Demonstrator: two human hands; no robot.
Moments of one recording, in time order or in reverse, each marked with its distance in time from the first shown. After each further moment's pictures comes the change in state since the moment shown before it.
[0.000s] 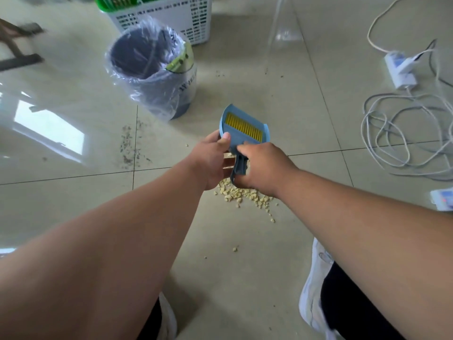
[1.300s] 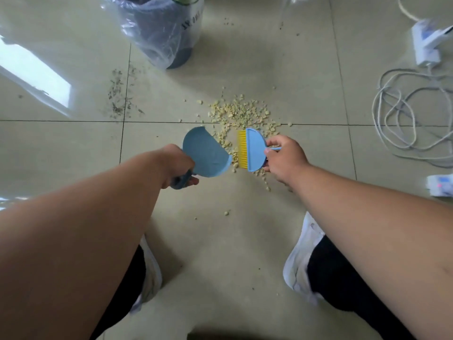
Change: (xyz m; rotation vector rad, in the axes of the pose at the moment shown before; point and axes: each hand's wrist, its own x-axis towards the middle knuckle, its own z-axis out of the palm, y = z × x) left_hand -0.009 -0.091 -0.097 0.564 0.188 -0.476; right_hand -0.021 0.069 0.093 0.596 0.106 0.622
